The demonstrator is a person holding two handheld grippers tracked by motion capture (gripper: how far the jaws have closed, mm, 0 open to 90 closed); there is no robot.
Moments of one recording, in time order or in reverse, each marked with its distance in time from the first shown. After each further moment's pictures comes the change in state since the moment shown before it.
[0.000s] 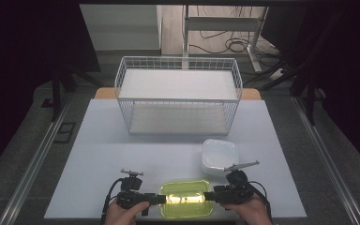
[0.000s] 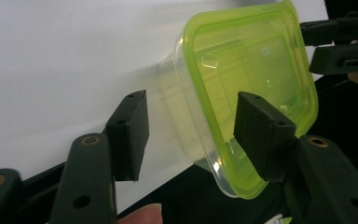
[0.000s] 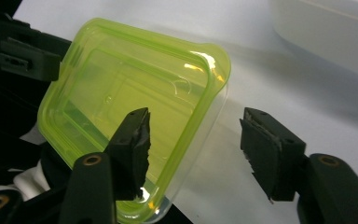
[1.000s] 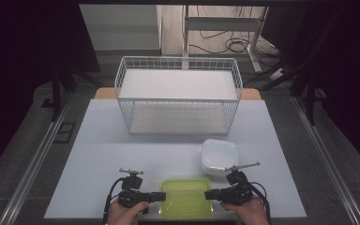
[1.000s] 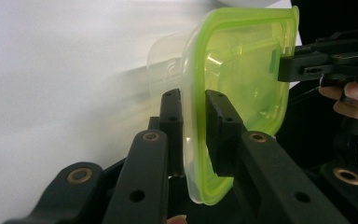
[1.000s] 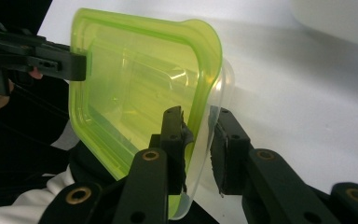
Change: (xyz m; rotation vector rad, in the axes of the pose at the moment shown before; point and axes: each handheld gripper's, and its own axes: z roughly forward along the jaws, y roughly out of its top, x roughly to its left) left arm -0.001 0.002 -0.001 -0.051 -0.078 -0.004; right arm 0.002 -0.002 0.000 -0.003 0.062 0.074
